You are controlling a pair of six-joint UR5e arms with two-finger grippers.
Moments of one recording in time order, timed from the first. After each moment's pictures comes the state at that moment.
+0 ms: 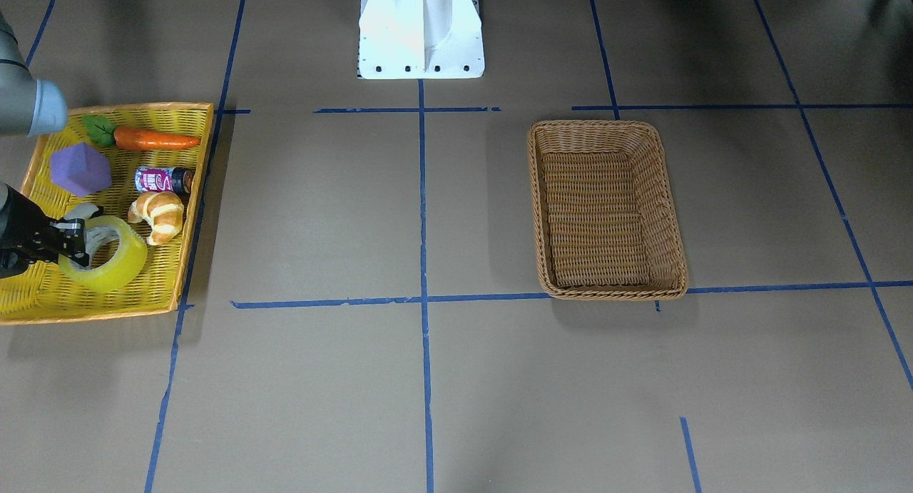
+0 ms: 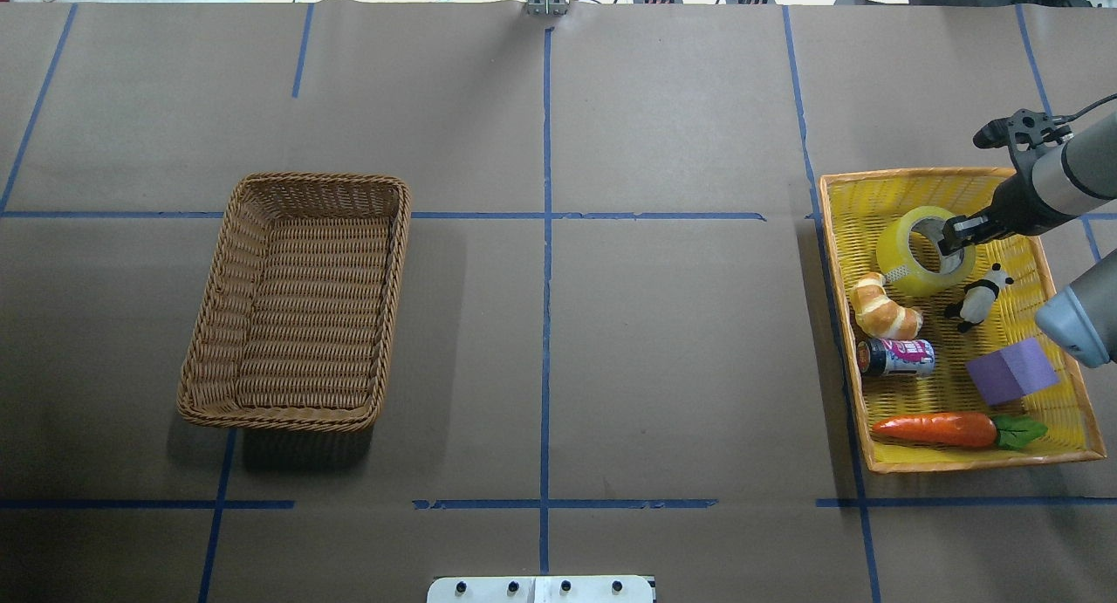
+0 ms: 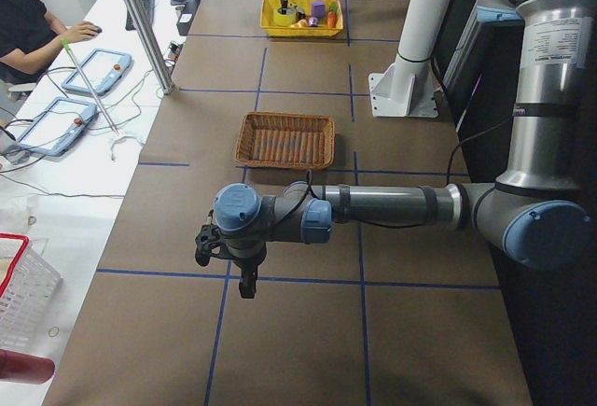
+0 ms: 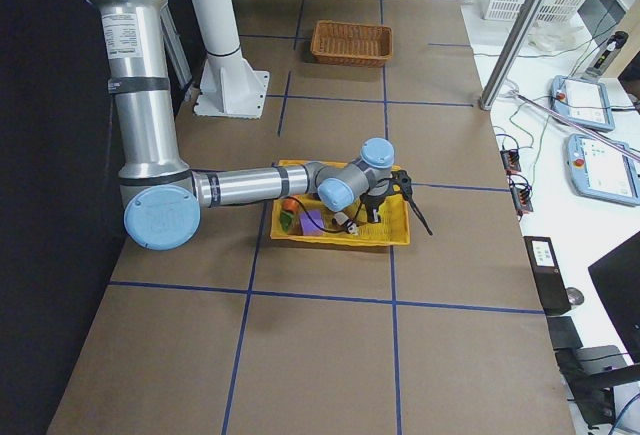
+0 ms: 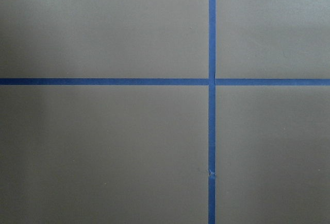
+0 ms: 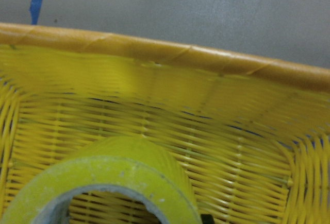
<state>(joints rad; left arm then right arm) -1.59 -1.57 -1.56 -1.61 -2.35 -0.01 1.05 -1.47 1.53 -1.07 2.23 0.55</state>
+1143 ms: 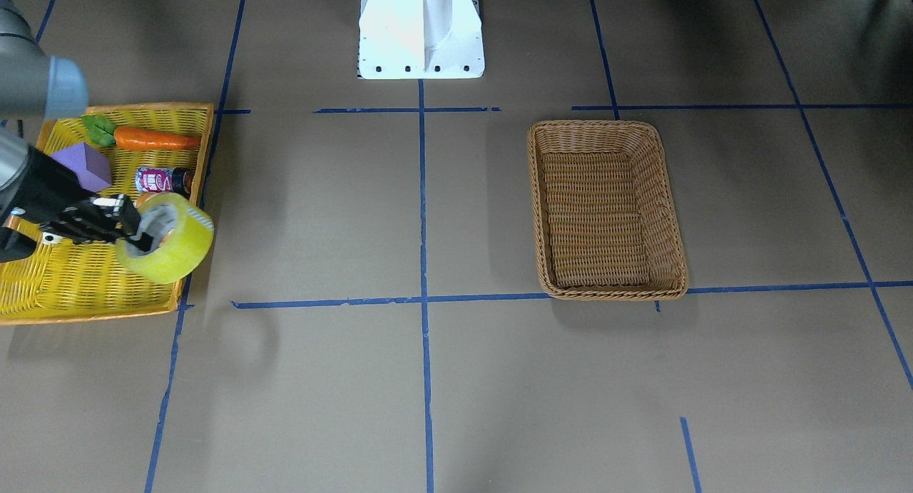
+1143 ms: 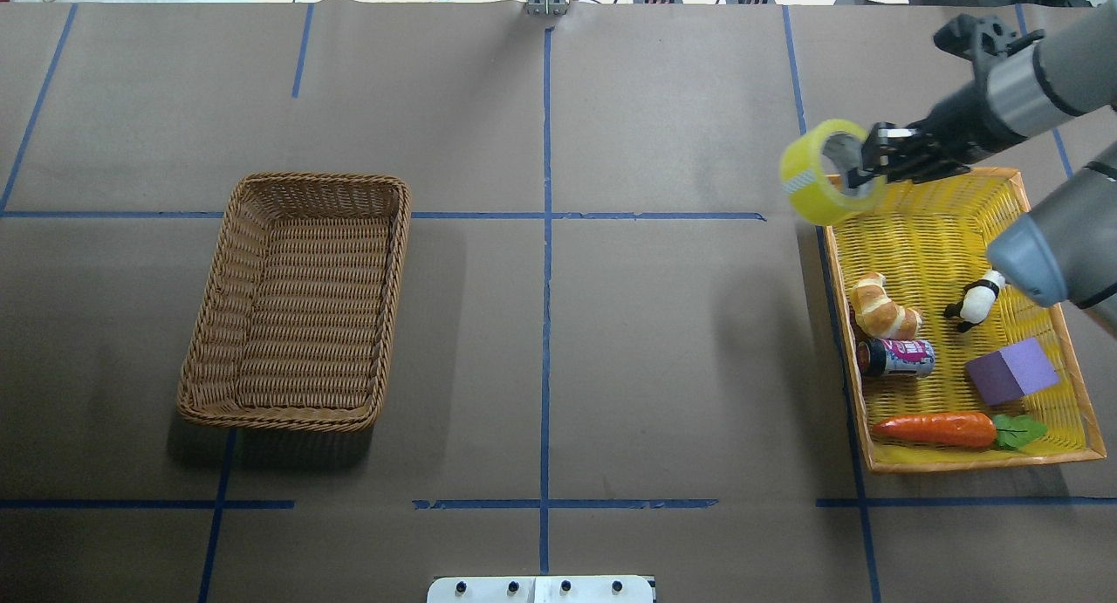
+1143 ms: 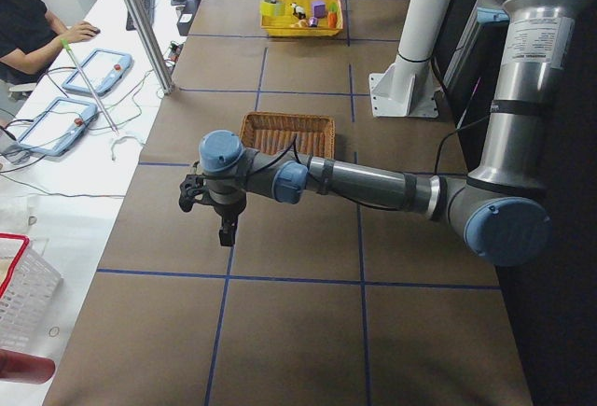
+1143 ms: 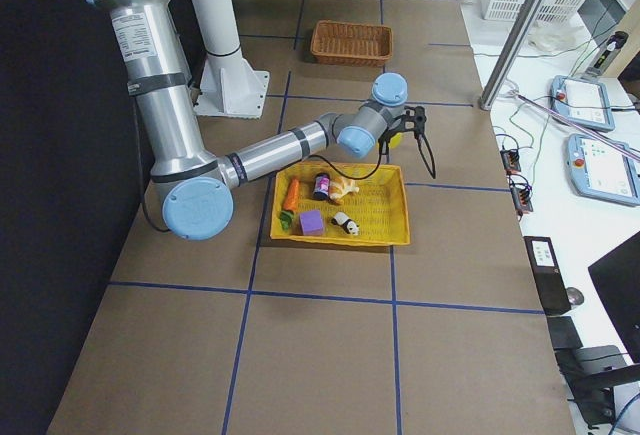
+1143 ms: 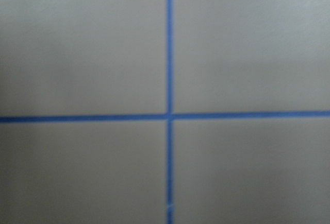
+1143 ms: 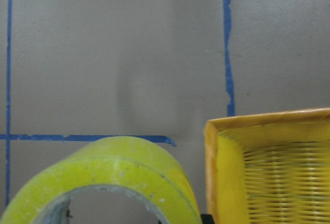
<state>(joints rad) -1.44 -1.68 -1.65 -1.71 -2.36 -0.32 1.04 -1.30 1.70 -1.05 2.39 1.07</state>
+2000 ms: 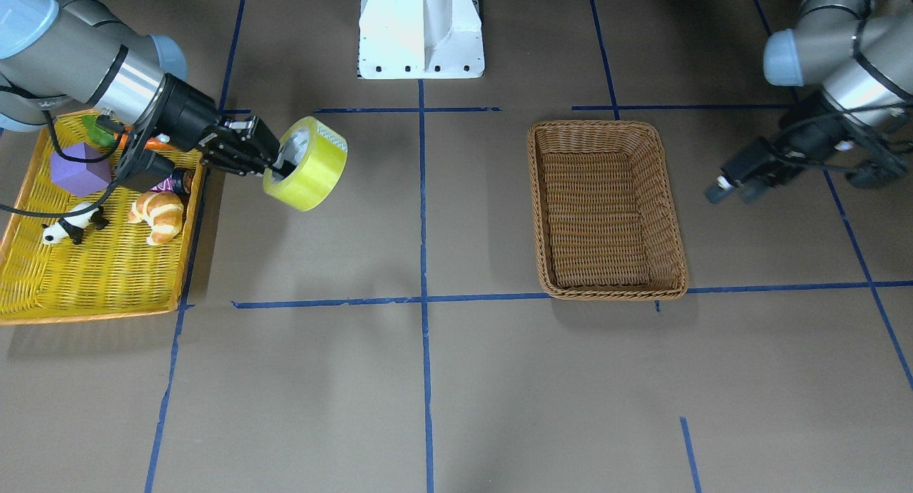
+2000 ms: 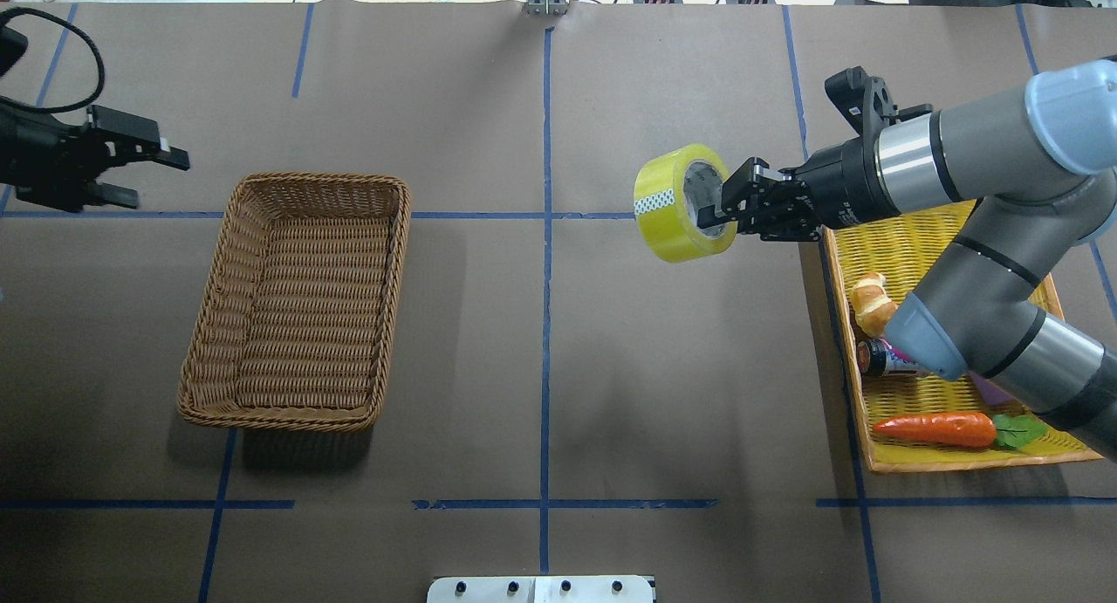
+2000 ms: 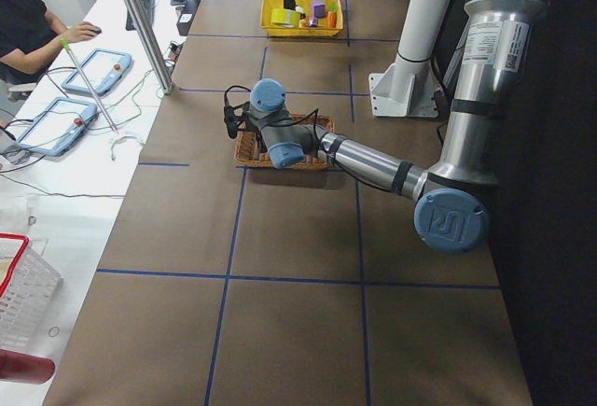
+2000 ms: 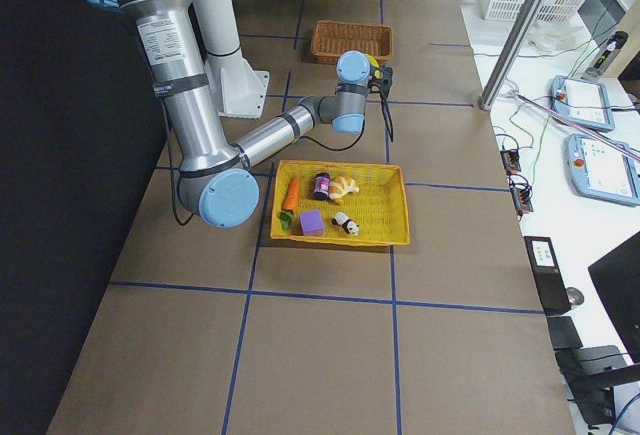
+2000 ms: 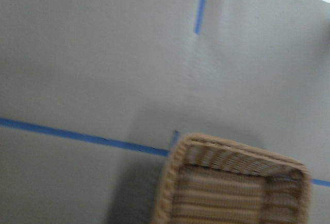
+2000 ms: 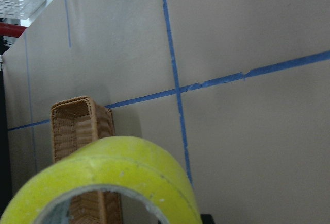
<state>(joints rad) -1.06 -1.70 -1.78 -2.47 -2.36 -1.55 0.83 -1.26 1.73 -0.47 2.28 1.70</state>
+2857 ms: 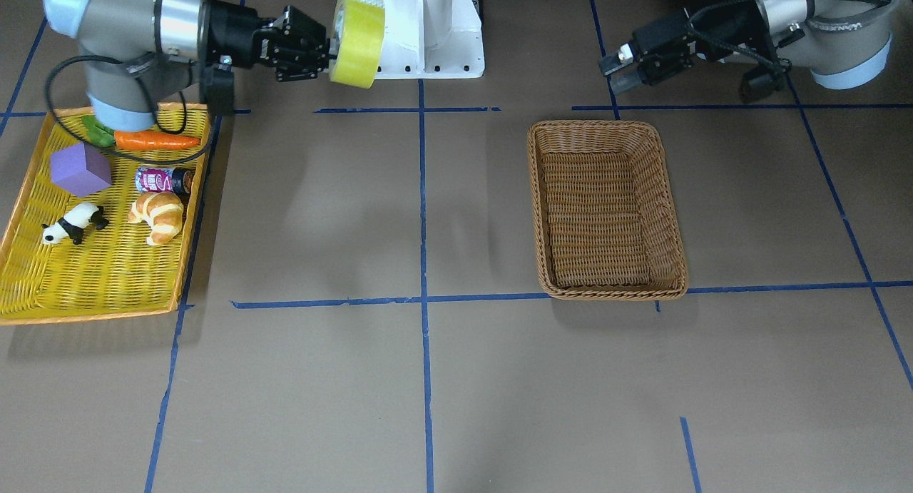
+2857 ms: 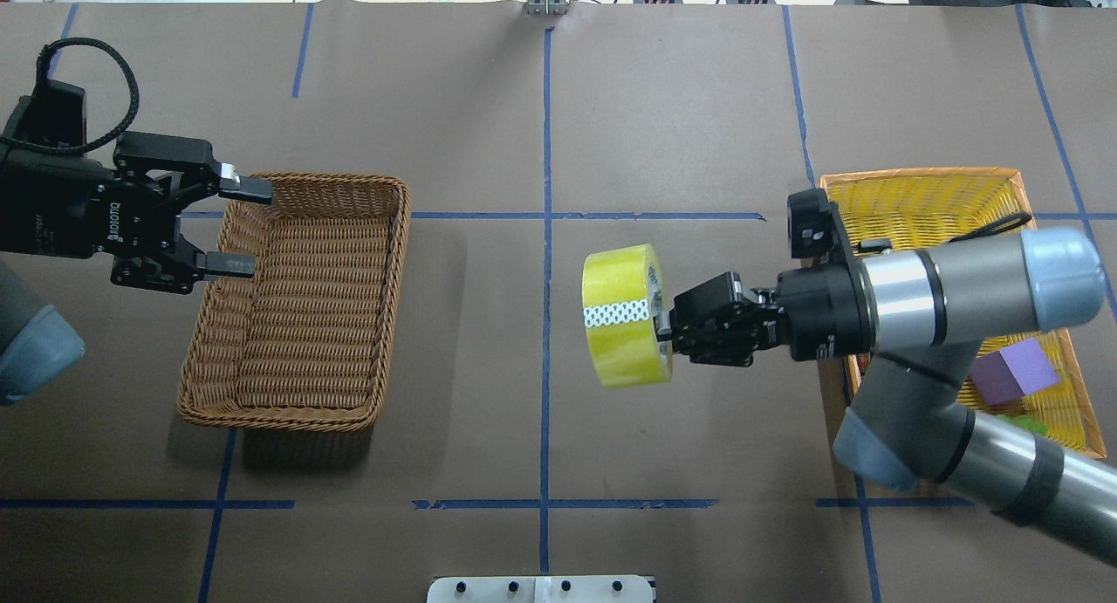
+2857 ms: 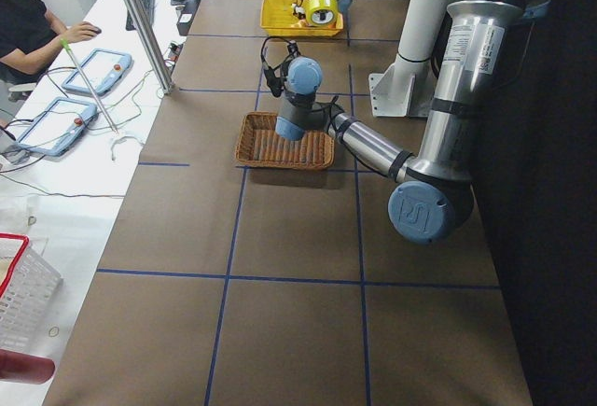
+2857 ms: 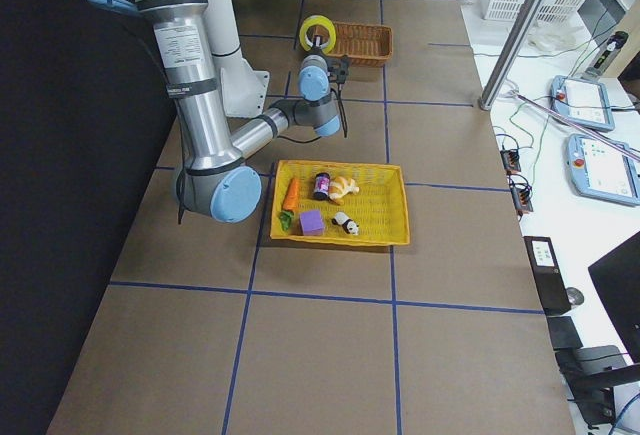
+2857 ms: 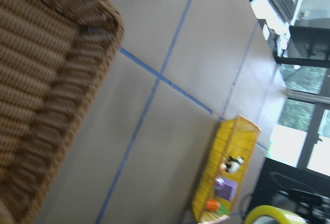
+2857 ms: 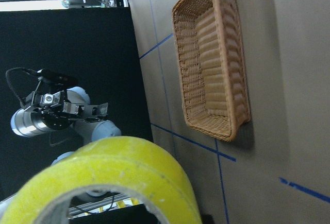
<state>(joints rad) -0.89 -1.76 -1.85 -3.07 -2.30 -2.24 0.56 -1.28 1.73 0.12 2.09 2.02</state>
